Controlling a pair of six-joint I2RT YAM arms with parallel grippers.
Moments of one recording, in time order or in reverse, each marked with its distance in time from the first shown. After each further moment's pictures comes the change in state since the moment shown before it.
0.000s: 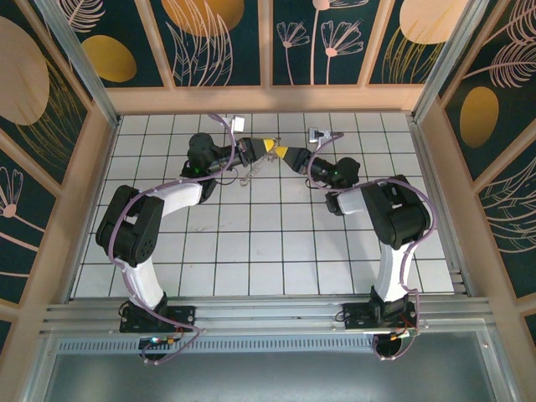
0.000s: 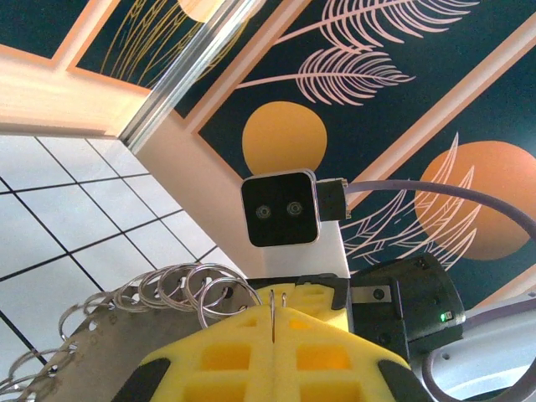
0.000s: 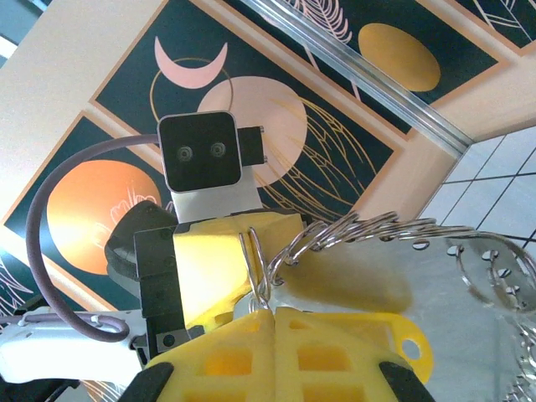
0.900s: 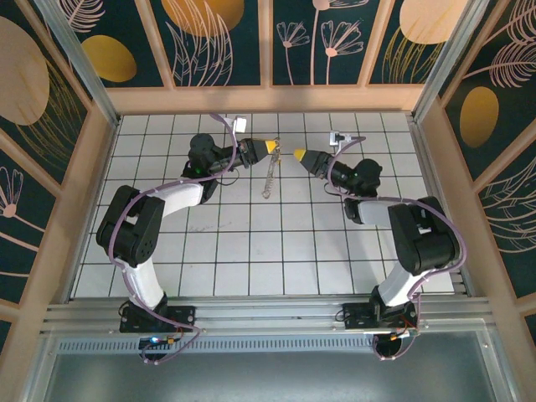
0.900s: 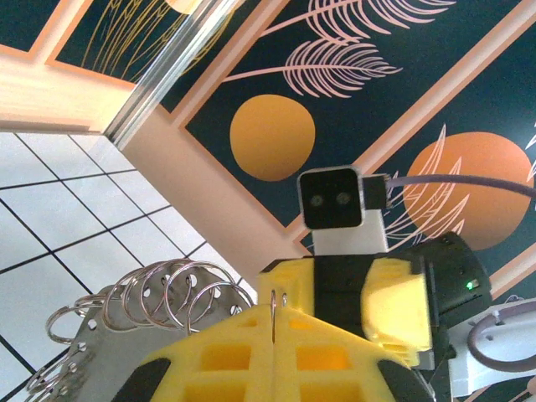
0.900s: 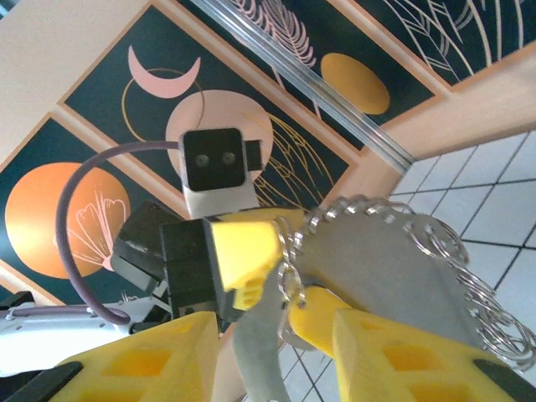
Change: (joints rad) left arm -0.008 0.000 0.000 0.013 0.019 -0.004; right arm -0.094 -0.286 -0.158 -0.251 -0.007 -0.167
